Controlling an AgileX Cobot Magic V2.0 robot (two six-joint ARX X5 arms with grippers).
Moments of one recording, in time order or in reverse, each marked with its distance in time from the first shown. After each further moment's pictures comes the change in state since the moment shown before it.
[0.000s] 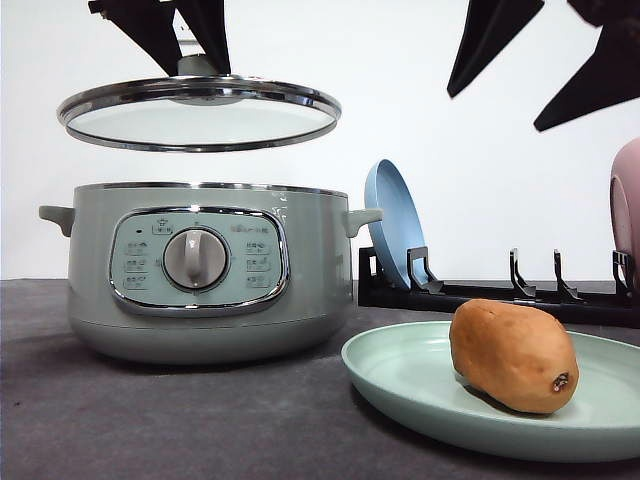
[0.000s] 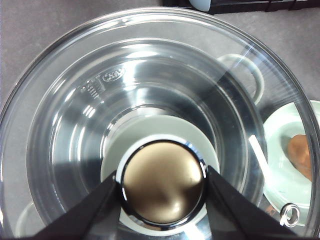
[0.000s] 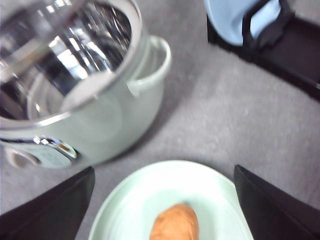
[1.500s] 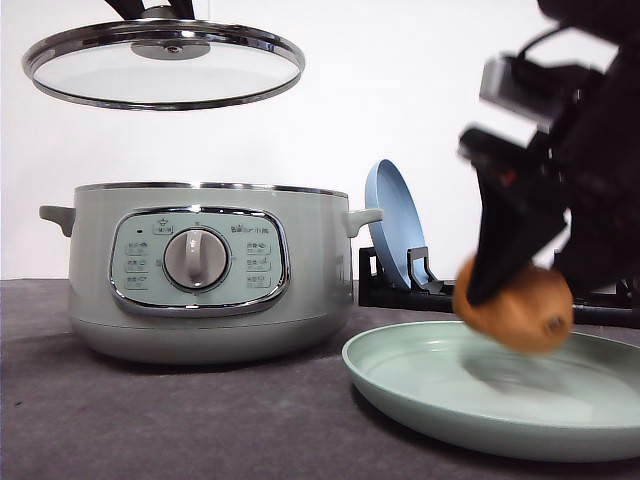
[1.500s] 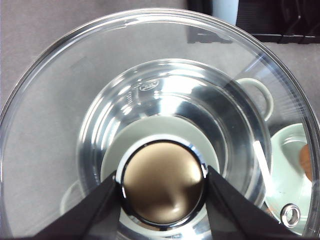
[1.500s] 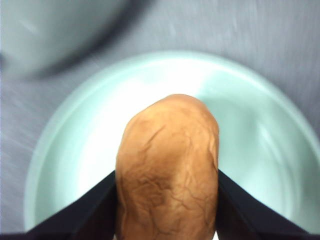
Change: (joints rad) left_arx 0.076 -0.010 0.167 -0.115 0.010 -0.025; right_arx -0.013 0.281 -0.206 0.129 -0.103 0.056
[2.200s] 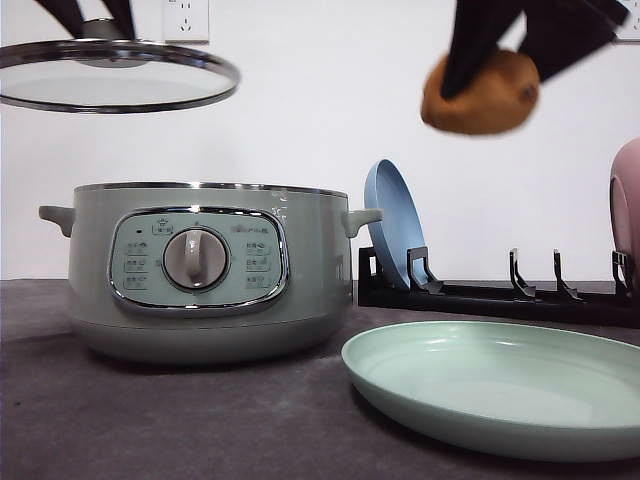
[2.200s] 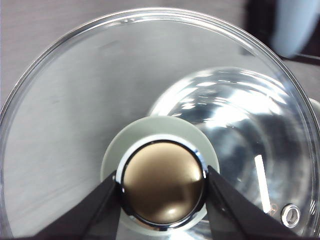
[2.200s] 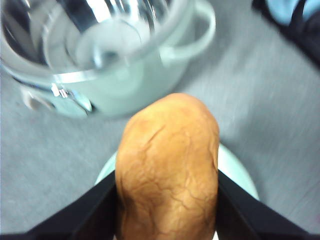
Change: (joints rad) left_arx 0.140 0.000 0.000 0.005 -0.001 0.000; right_arx -0.001 -0.058 0.454 -0.438 -0.025 -0.247
